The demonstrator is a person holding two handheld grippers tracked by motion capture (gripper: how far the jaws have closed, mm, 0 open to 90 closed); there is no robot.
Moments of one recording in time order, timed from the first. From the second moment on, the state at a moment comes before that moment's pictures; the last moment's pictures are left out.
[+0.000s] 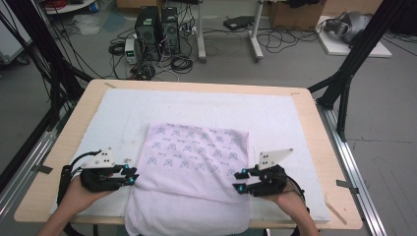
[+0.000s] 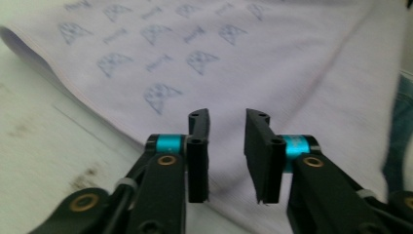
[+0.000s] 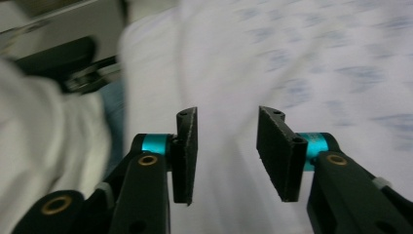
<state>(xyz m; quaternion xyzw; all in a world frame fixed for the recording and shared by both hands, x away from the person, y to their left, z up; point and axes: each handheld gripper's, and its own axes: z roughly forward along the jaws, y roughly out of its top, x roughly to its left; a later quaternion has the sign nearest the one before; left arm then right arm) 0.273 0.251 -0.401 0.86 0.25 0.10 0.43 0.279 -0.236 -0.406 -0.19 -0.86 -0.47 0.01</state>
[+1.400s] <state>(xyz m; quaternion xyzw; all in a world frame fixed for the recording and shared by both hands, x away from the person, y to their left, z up) 0.451 0.211 -0.367 0.78 0.39 0.23 0.42 0.464 -0.245 -0.364 -0.34 -0.84 -0.37 -0.18</state>
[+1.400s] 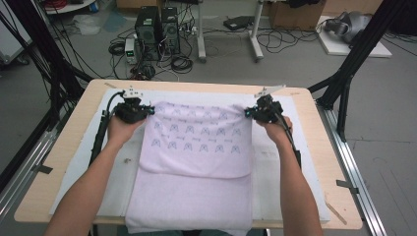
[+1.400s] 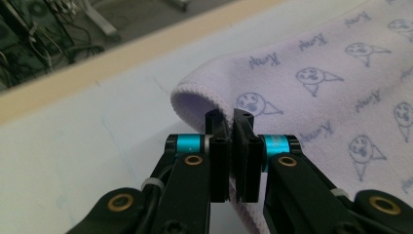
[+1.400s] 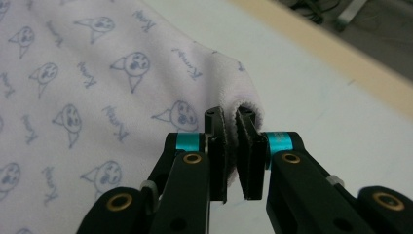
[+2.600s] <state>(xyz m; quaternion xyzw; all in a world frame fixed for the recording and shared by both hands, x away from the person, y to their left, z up) 0.357 0.239 -0.414 0.82 0.34 0.17 0.44 0.371 -0.247 -0.409 -0.31 -0.84 -0.43 -0.12</state>
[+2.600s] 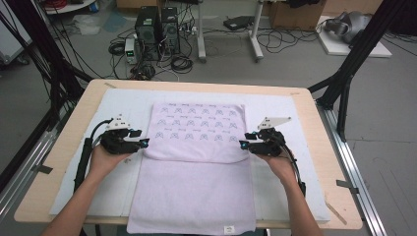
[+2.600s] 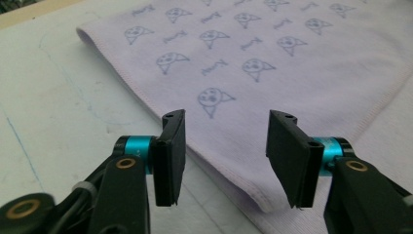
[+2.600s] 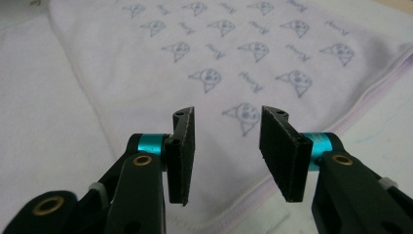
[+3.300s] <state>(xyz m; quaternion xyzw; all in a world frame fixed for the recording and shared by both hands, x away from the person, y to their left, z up) 0.353 0.227 -0.445 0.85 0.31 0.14 0.41 0.356 -0.245 -0.446 -0.29 -0.86 -0.40 -0.10</state>
